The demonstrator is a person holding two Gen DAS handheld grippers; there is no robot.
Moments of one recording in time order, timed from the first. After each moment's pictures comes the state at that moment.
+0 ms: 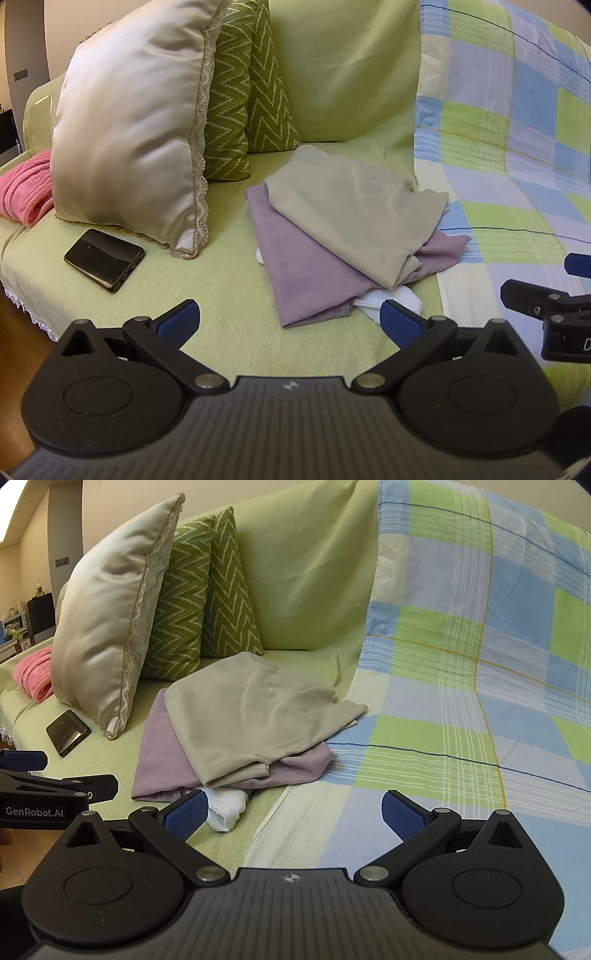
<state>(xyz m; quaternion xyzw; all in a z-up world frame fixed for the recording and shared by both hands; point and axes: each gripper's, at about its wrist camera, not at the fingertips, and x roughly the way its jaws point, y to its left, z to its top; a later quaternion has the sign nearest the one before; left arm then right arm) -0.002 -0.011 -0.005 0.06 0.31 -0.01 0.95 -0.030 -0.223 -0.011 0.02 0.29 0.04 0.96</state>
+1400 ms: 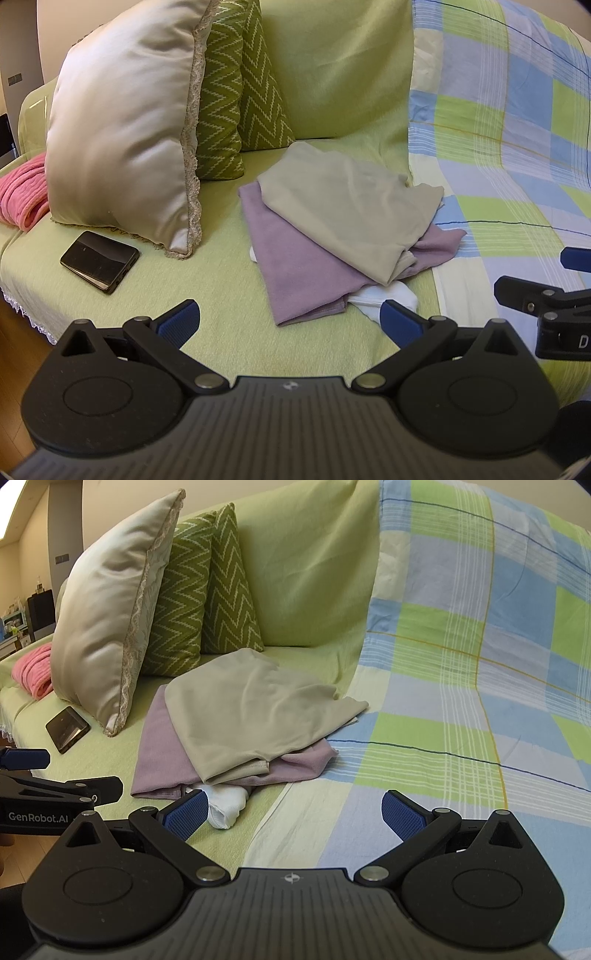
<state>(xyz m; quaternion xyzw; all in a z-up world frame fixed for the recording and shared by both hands) 0.000 -0.016 -0.006 0.07 0.31 -0.03 0.95 -0.029 -0.222 -0.012 0.02 0.30 0.04 0.95</state>
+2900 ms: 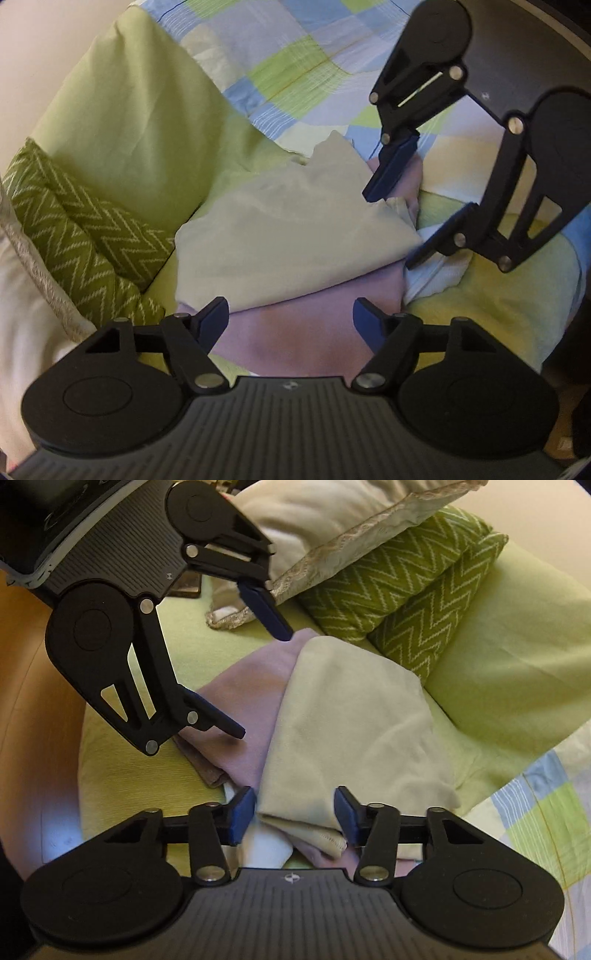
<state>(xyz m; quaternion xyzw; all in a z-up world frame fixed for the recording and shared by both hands) 0.091 -0.017 -0.068 0.45 0.15 -0.31 0.82 0.068 -0.134 -0.063 -0.34 0.27 0.26 0.86</state>
